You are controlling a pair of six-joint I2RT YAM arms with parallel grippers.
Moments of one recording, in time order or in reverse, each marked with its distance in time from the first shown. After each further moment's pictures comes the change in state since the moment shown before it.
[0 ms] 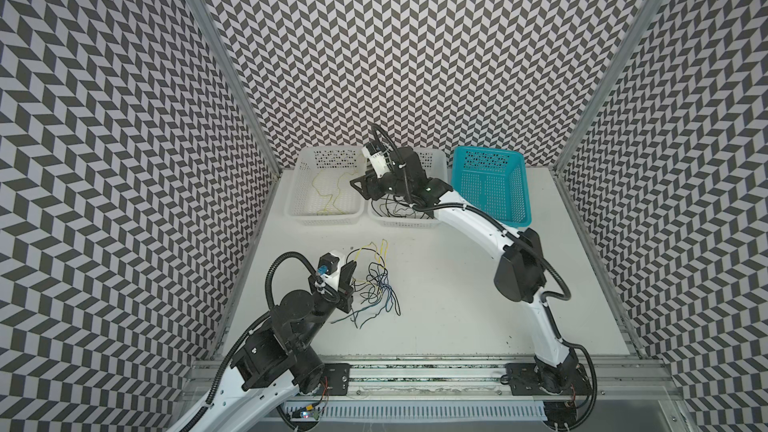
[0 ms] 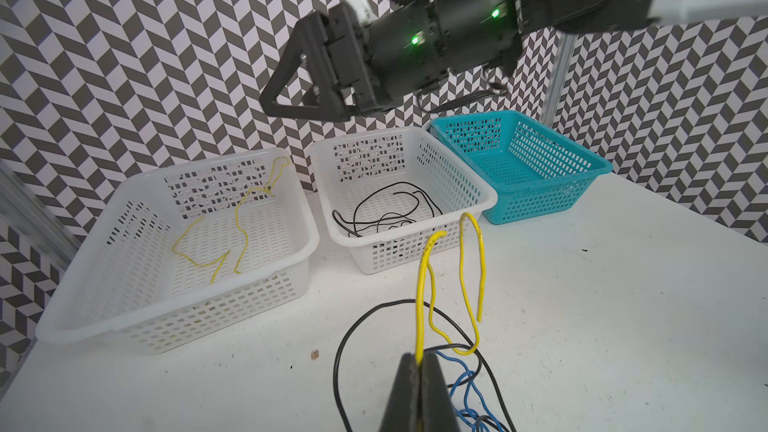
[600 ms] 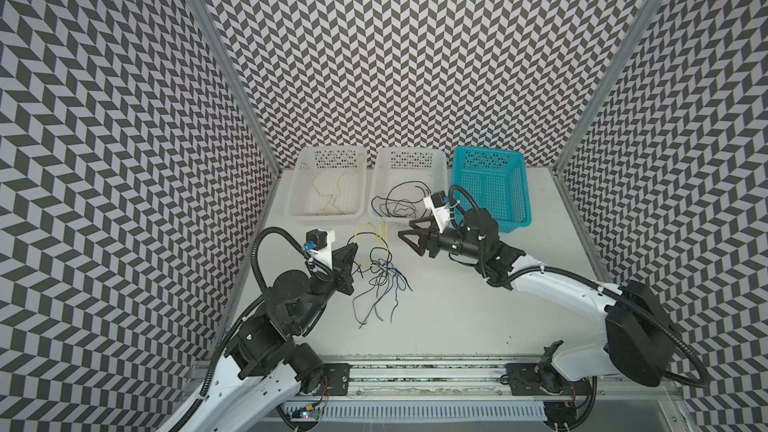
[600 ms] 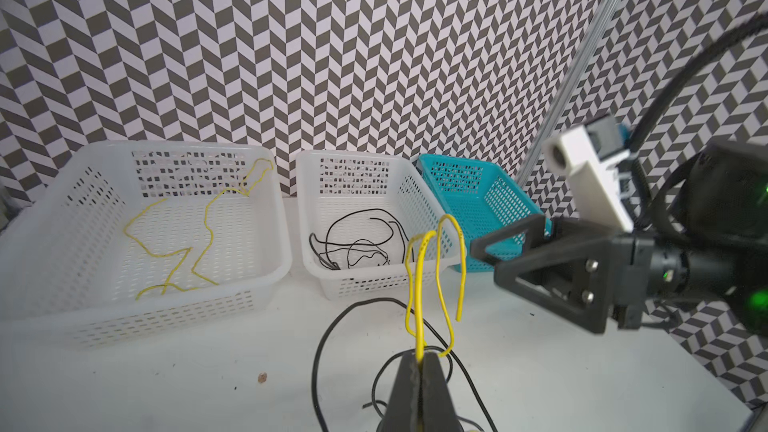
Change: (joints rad) left arm 0.064 0.202 0.224 0.014 0.081 -0.270; right arm 0.010 -0.717 -1.197 0.609 -0.163 0.227
